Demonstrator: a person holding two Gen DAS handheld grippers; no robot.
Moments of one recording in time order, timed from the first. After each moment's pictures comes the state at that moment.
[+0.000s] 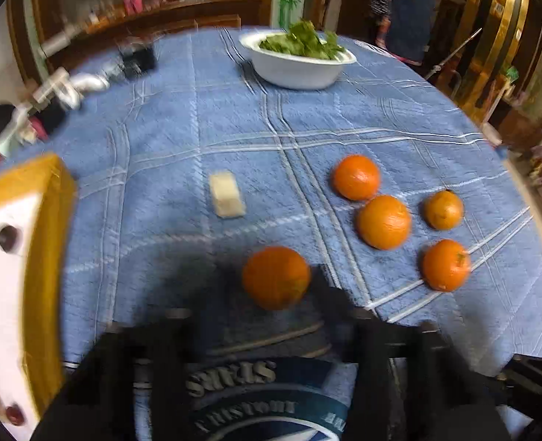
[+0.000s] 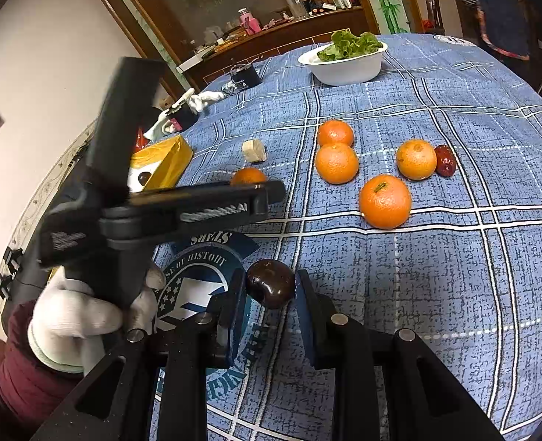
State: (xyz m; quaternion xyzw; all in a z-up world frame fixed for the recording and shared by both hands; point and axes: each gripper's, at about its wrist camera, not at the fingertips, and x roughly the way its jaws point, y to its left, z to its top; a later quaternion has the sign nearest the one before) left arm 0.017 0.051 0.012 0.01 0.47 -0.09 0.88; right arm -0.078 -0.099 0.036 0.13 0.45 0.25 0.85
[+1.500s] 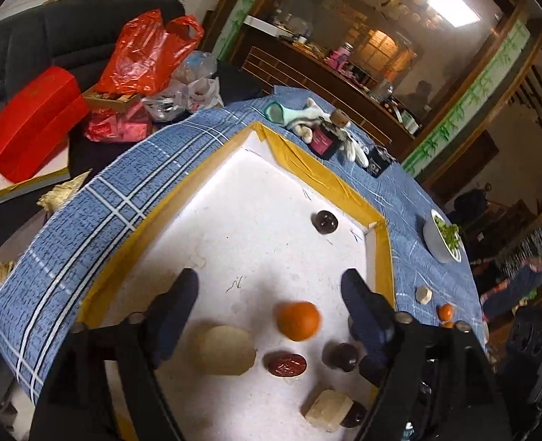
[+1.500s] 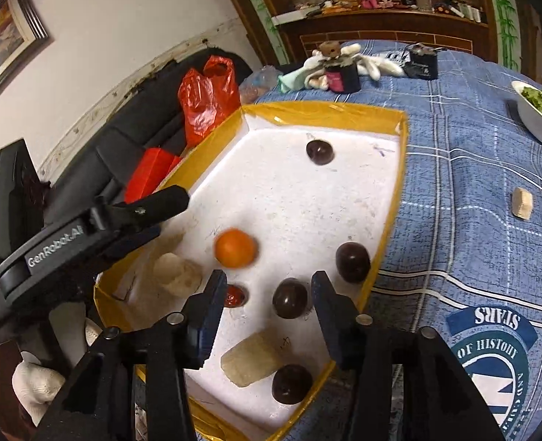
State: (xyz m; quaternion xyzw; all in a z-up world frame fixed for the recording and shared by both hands) left arm -0.132 0.360 0.060 -0.30 0.34 0.11 0.88; right arm -0.072 0.150 0.072 0.04 0.46 0.38 0.80
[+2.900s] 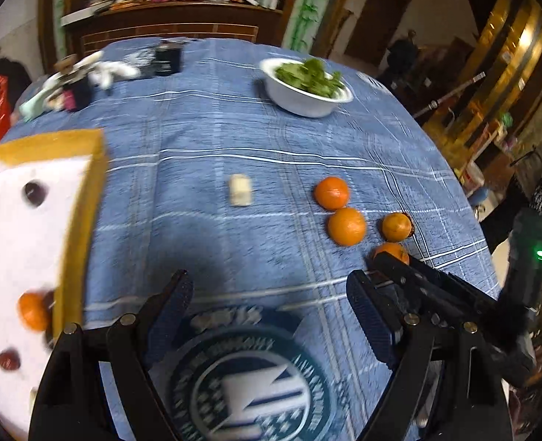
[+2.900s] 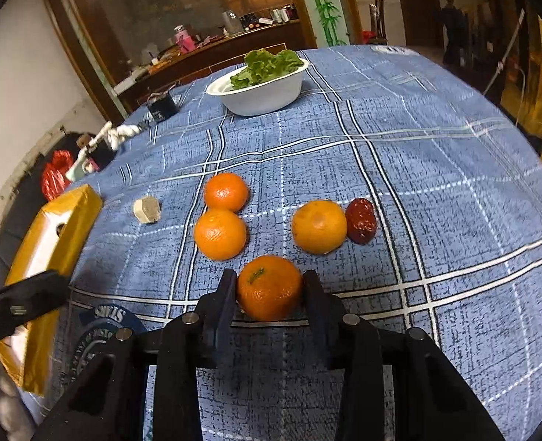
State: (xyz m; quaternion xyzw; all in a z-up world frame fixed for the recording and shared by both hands) left arm -0.012 0.071 0.054 -0.08 0.47 -0.10 0.87; right arm -0.011 -0.135 0.025 0.12 0.45 0.13 0.88
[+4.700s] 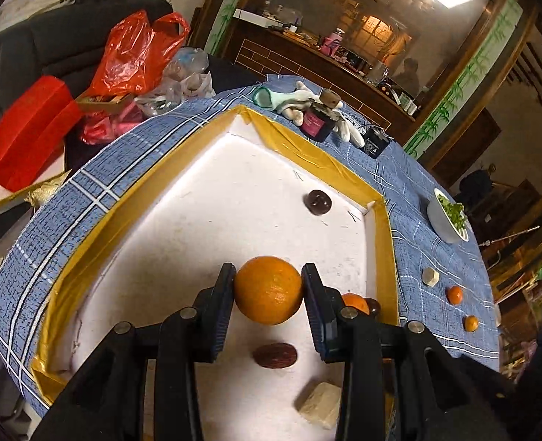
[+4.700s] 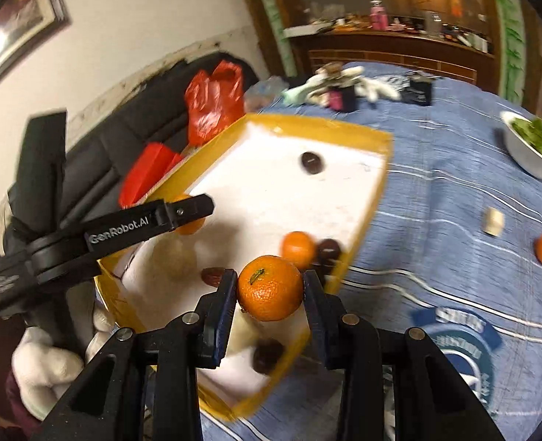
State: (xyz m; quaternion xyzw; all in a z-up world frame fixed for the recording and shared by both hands) left arm -0.124 0.343 0.052 -0.27 0.37 0.09 0.88; right arm -0.087 0.145 0.083 -0.02 0.44 0.39 0.81
